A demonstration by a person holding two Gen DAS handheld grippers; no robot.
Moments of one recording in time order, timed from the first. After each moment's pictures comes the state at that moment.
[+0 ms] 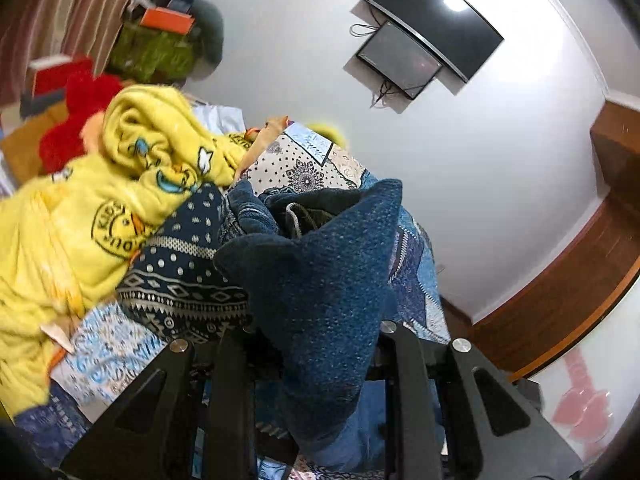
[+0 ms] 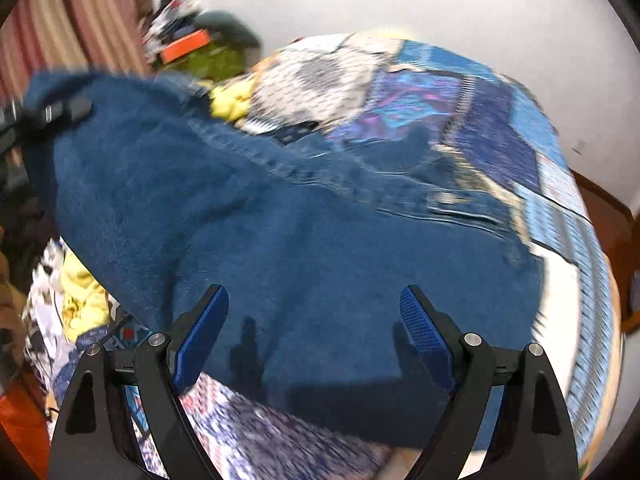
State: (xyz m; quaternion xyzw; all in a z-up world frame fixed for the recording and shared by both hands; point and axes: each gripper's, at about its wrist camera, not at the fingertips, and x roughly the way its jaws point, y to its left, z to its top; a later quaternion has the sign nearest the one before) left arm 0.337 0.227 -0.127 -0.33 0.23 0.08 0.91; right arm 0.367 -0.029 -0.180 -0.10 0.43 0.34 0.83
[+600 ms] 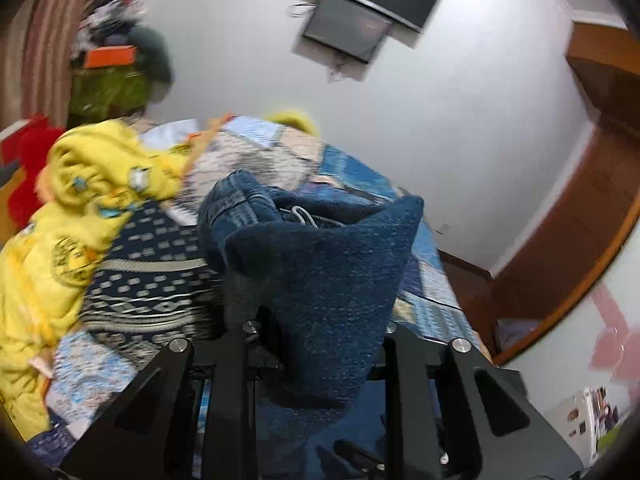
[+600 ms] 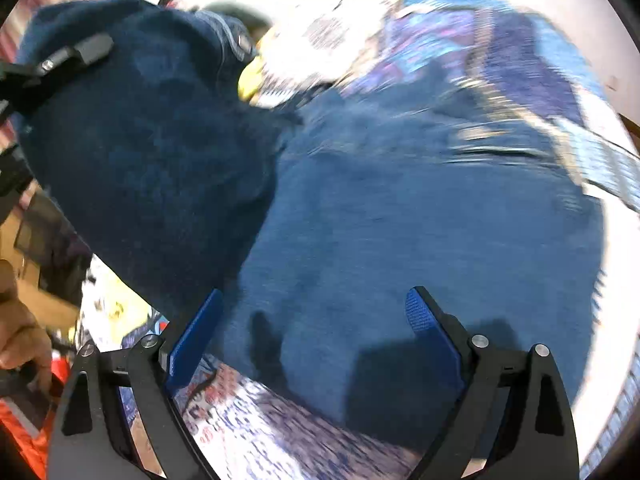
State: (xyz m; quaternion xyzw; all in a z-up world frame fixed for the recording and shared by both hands) left arm 0.396 0.124 -0.108 -0.22 0.26 0.04 0.94; right arm 0.392 -0.067 -0.201 0.01 0.50 0.37 0.79
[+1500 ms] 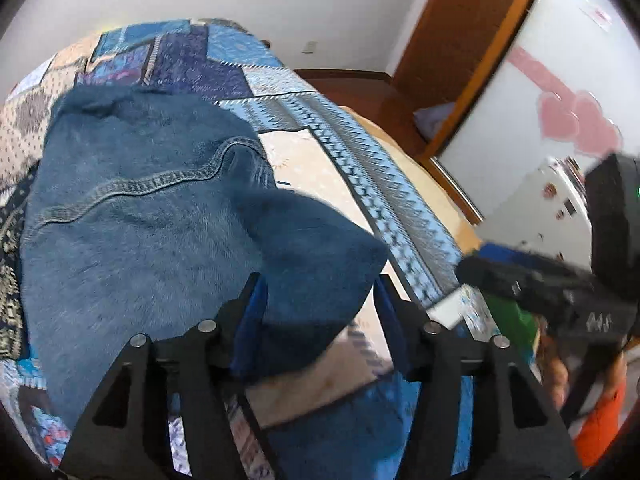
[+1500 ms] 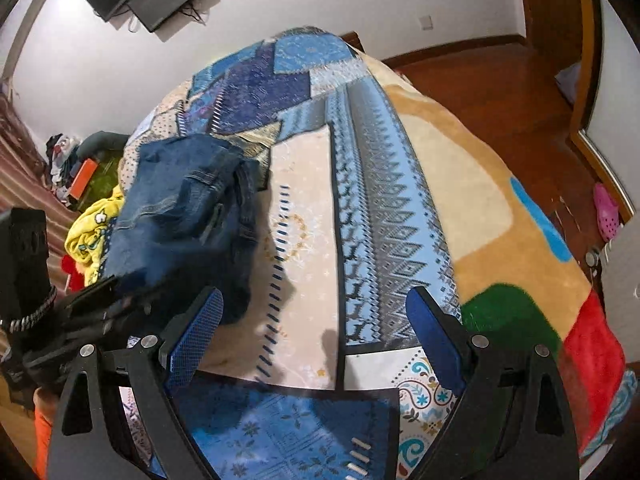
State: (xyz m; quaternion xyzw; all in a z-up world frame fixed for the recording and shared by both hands) left arm 0.408 -0.101 -0.200 -0.01 0.47 -0.22 0.86; right arm 0.346 -0.318 -0.192 0.17 0.47 0.15 0.85
